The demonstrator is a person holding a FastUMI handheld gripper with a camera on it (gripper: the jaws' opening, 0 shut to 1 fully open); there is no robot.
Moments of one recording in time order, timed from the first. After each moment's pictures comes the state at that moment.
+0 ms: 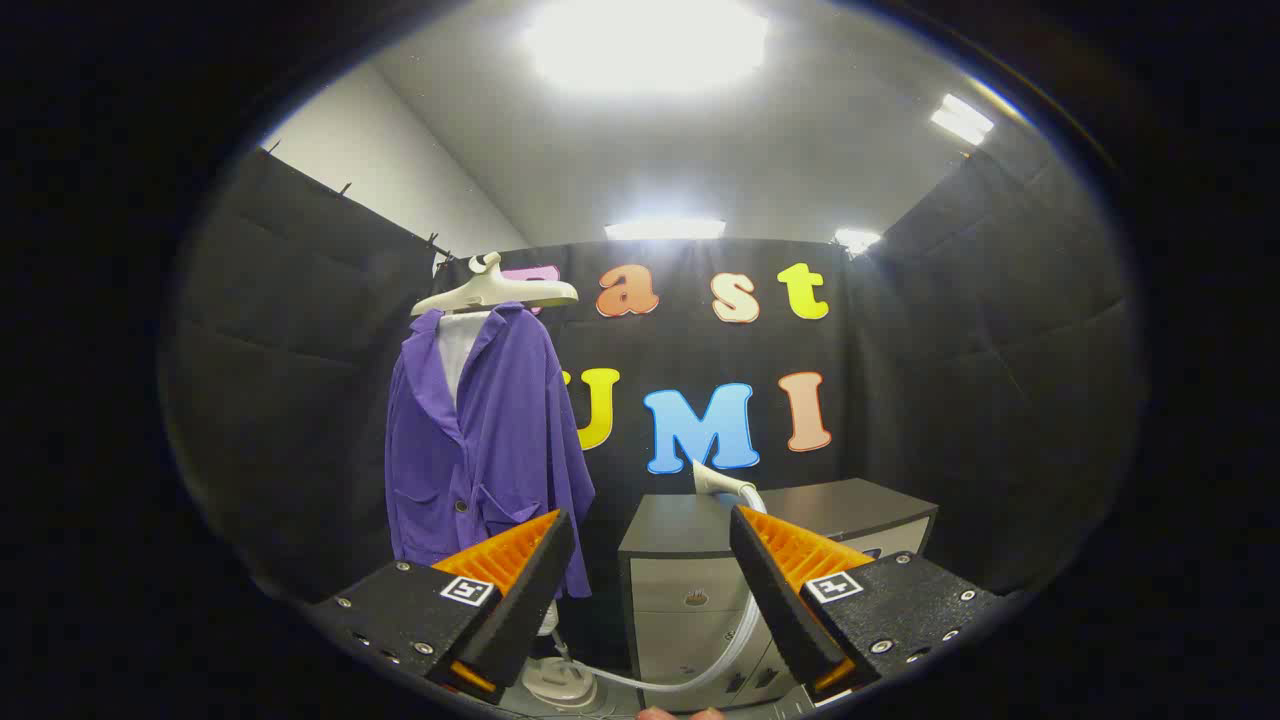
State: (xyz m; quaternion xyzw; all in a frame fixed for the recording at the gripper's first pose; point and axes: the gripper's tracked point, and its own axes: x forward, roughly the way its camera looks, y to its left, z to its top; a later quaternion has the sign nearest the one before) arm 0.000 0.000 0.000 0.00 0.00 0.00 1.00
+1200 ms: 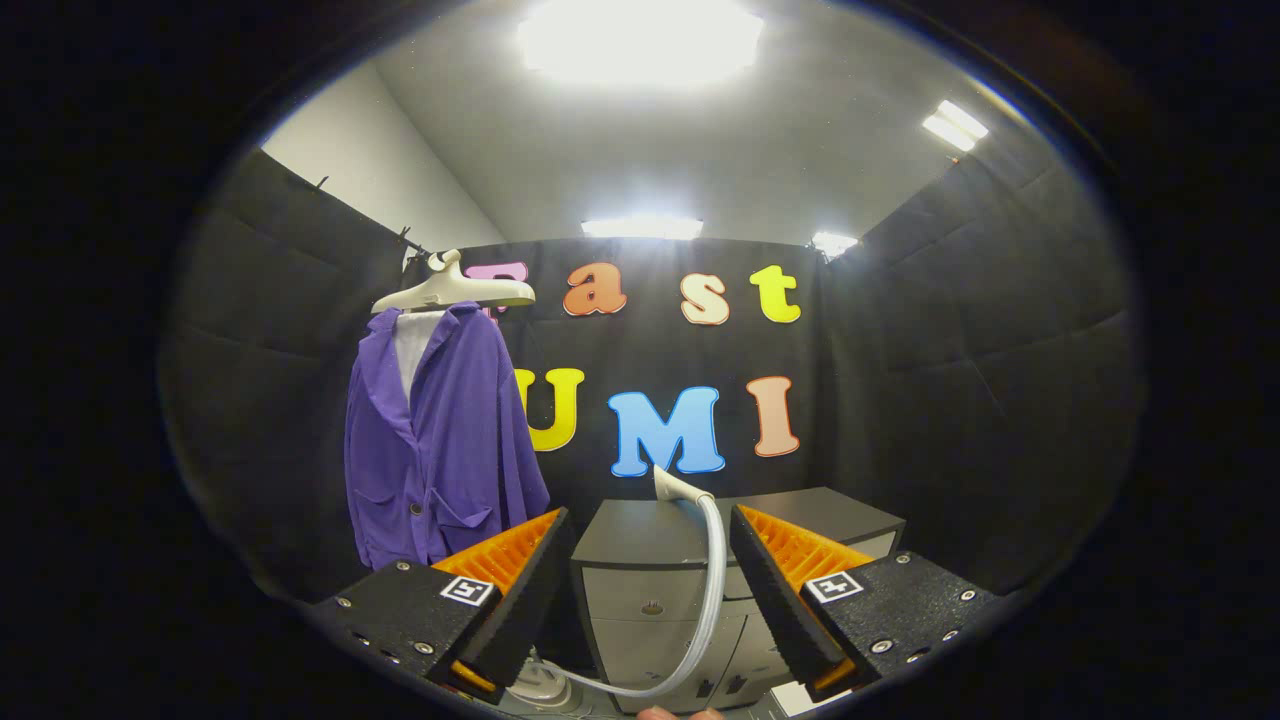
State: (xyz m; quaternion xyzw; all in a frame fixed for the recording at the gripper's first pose) arm 0.021 -0.026 0.016 -0.01 0.00 -0.06 1.00
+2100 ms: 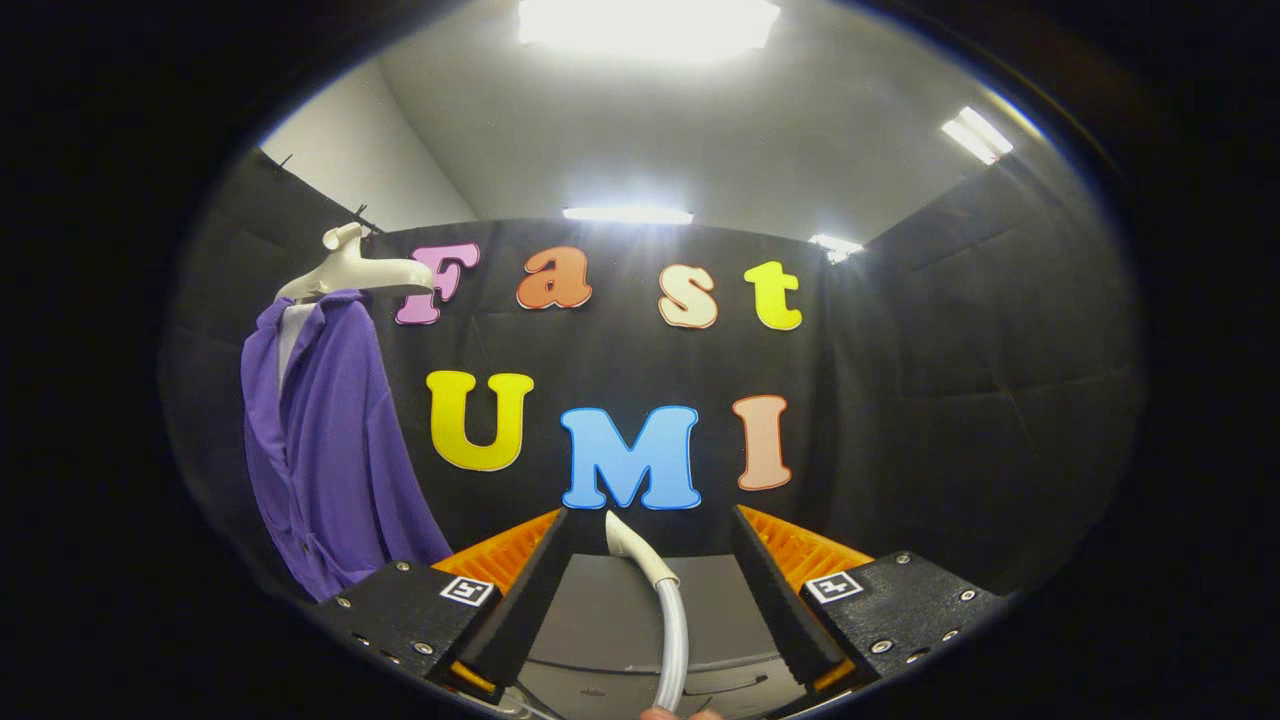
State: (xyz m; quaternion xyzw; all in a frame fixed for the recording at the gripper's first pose) arm 0.236 -0.103 0.049 -0.03 0.02 -0.07 1.00
